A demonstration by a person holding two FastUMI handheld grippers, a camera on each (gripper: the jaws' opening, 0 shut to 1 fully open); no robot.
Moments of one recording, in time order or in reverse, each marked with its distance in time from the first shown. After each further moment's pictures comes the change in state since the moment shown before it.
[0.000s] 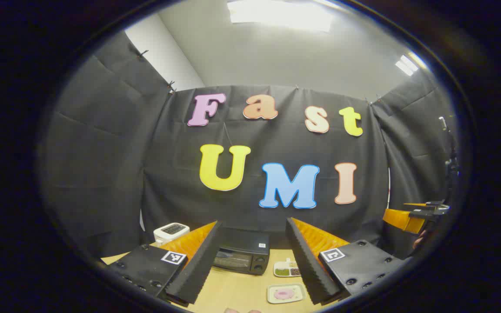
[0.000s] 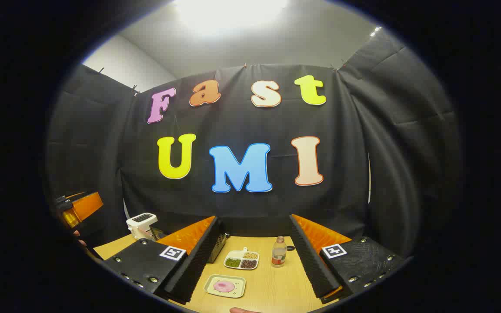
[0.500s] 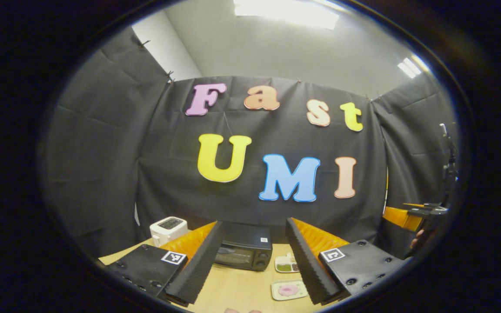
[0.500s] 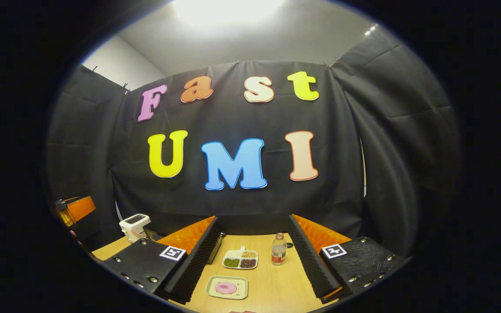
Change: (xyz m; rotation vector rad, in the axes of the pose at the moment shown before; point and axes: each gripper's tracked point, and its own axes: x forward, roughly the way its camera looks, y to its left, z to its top) left arm 0.026 0.034 -0.029 -0.035 0.057 -0.029; right arm 0.021 0.011 -0.023 0.032 0.016 -0.052
